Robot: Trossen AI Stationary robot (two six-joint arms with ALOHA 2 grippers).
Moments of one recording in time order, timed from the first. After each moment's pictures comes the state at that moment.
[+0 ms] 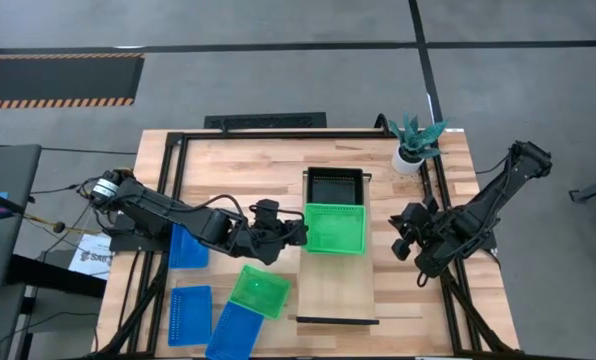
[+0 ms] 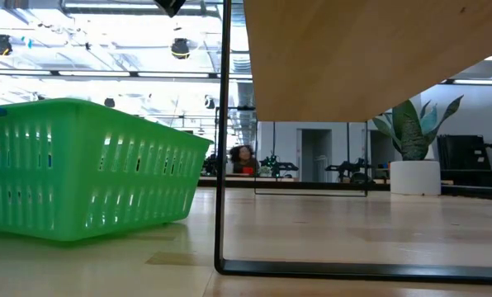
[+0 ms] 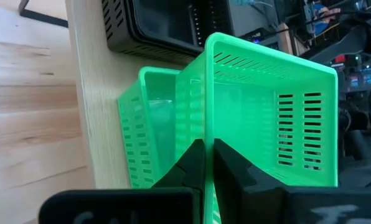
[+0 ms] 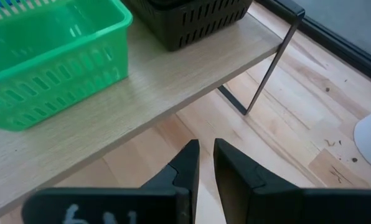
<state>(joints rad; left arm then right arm) -0.35 1.62 1.43 -0.48 -0.64 -1.62 0.73 1.03 0.84 -1.16 0.87 1.28</state>
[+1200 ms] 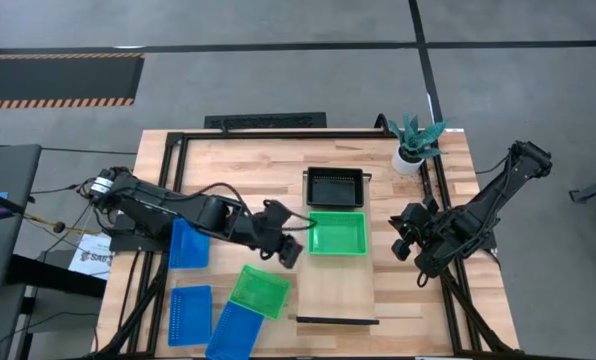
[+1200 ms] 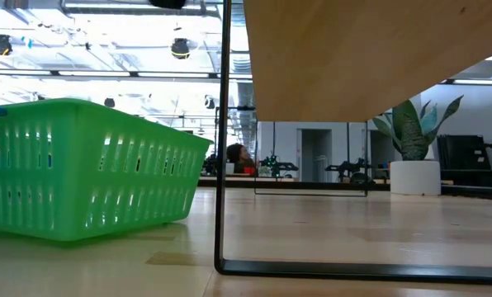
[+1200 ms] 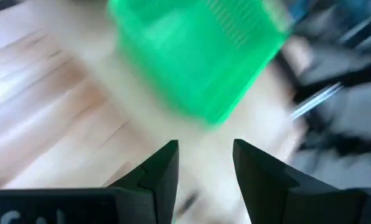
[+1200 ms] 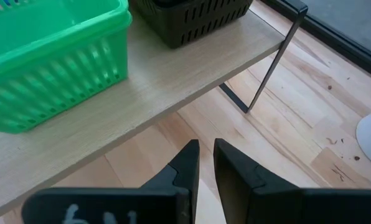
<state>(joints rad) -0.30 1.60 1.52 -0.73 -0.20 -1.11 0.73 1.03 0.84 -1.15 0.86 1.28</state>
